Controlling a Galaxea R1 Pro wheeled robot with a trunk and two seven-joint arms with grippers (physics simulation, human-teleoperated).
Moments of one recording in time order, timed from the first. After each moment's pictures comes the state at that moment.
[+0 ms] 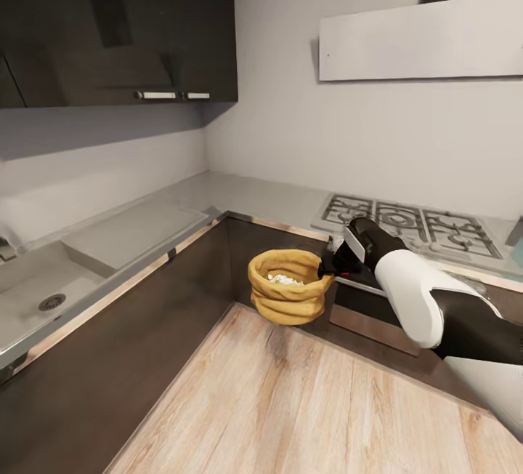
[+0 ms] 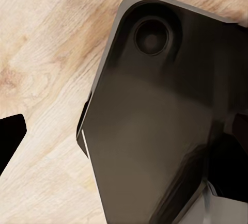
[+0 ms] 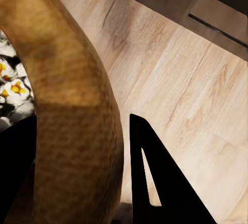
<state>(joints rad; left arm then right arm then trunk) 0.00 -0.01 0.01 -0.08 0.36 -0.08 0.09 -1.36 0.02 -0.14 -0.21 0.19 1.04 0.13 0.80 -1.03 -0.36</state>
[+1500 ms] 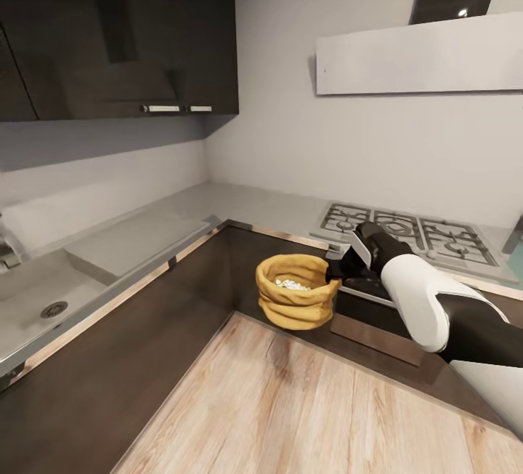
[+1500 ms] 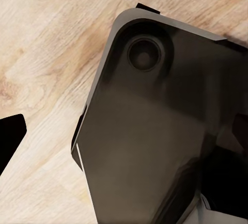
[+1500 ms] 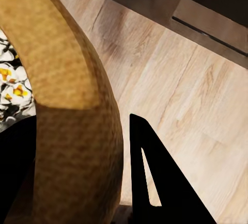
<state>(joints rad) 0.00 -0.01 0.01 -0.08 0.36 -0.08 0.09 -1.34 -0.01 -0.14 -0.21 0.19 1.04 0.12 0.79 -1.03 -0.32</state>
